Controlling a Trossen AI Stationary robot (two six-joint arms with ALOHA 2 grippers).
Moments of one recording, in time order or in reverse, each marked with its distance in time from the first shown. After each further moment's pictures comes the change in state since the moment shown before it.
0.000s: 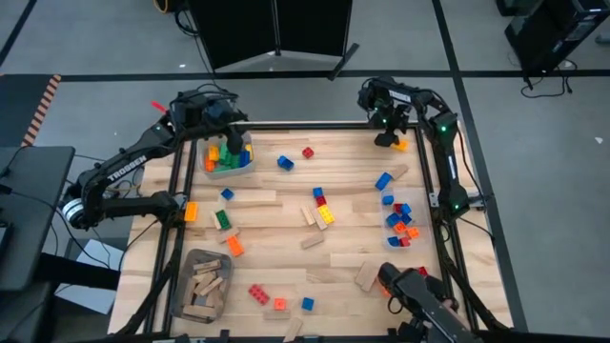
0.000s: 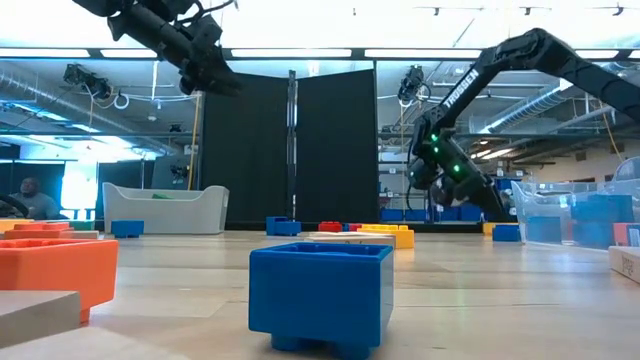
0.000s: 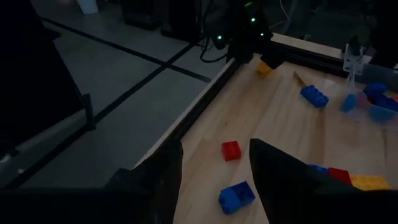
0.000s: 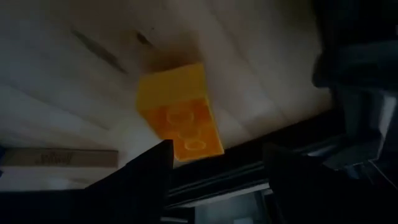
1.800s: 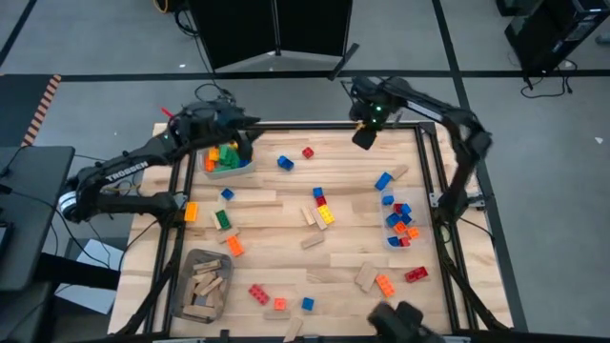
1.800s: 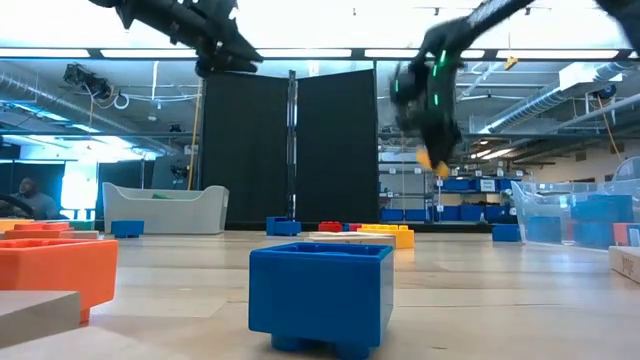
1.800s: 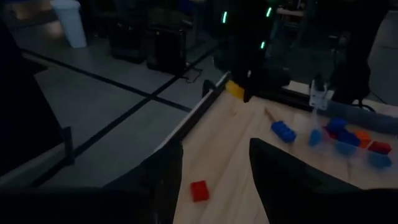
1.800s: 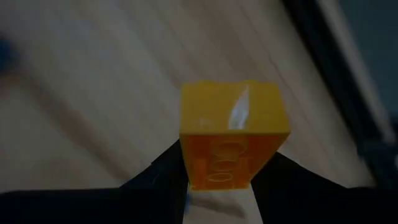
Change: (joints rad) left arm -0.220 0.001 0.002 0.155 -0.142 -0.109; right arm 0.234 -0.455 -0.149 0.304 -0.374 0.117
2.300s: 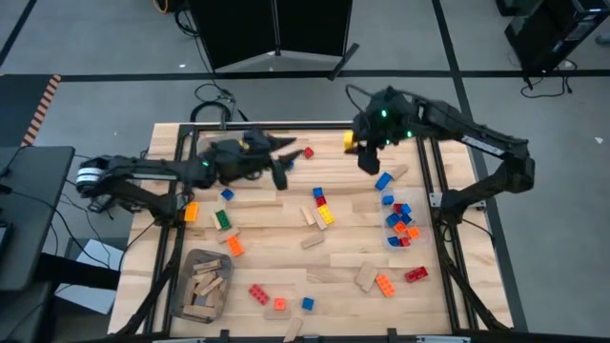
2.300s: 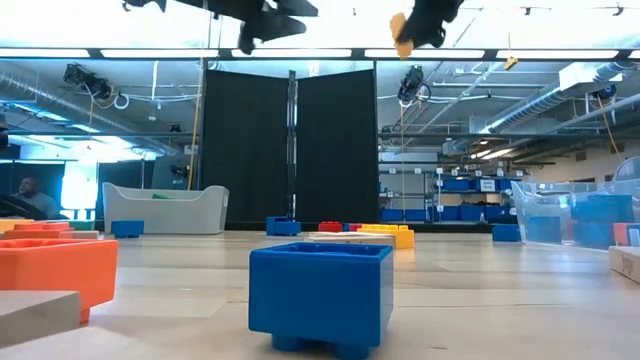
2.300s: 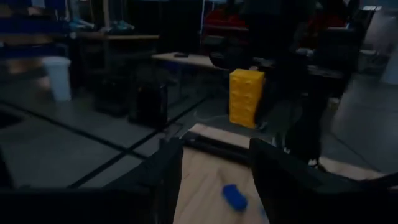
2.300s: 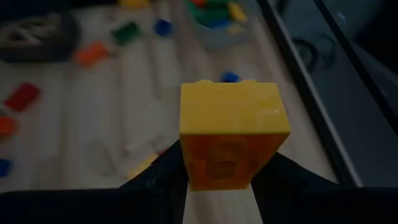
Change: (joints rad) left arm -0.457 0.230 0.000 0.498 -0.420 -0.080; right arm 0.424 -0.441 -0.029 0.262 -0.086 0.077
